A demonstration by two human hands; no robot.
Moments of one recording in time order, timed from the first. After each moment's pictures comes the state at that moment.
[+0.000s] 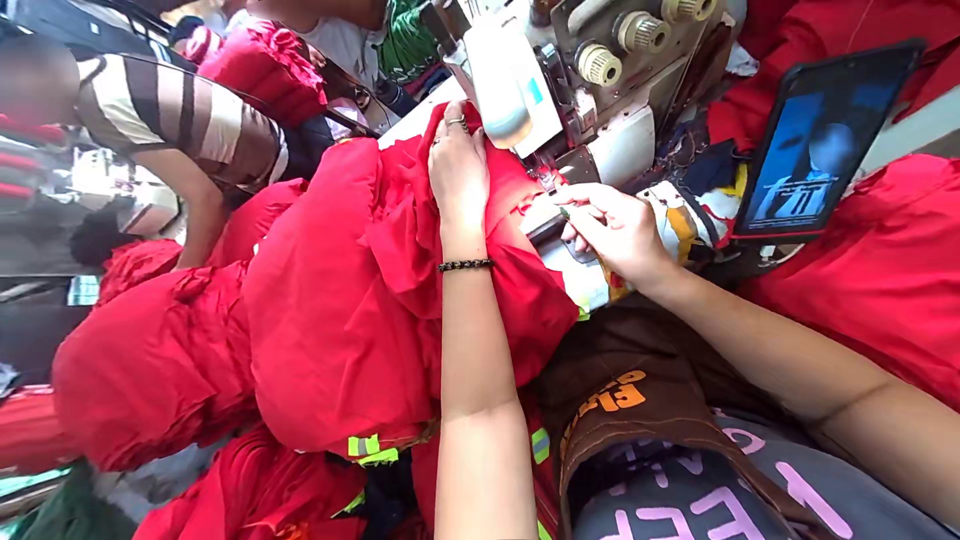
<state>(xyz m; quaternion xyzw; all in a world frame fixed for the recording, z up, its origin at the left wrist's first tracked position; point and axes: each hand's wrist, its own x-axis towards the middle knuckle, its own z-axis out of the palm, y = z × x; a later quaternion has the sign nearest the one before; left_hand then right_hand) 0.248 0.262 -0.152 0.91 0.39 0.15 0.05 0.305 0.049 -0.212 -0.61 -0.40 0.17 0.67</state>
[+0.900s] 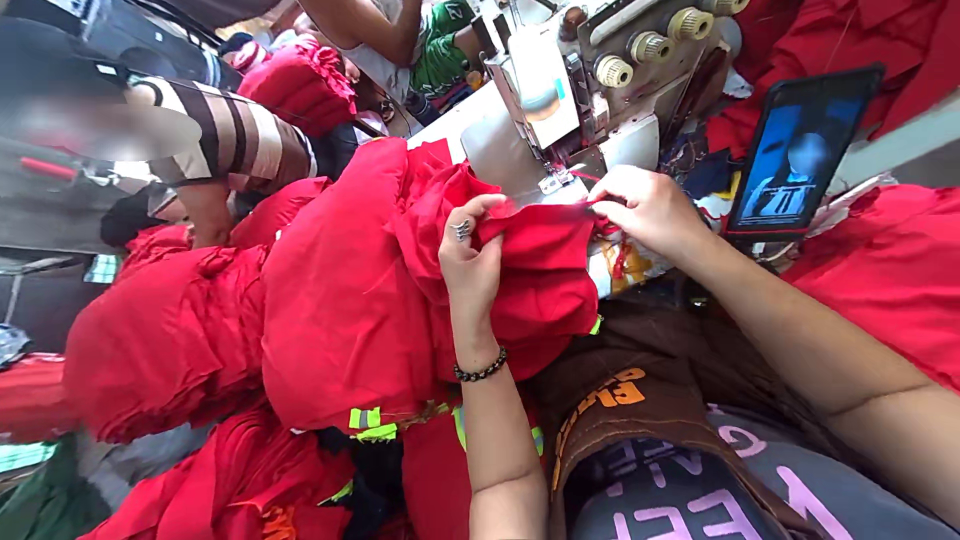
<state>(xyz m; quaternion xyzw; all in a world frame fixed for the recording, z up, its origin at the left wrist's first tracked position) 0.122 0.160 -0.146 0.84 0.19 0.39 0.31 0.336 0.023 -0.185 -0.70 -0.53 0.11 0.46</state>
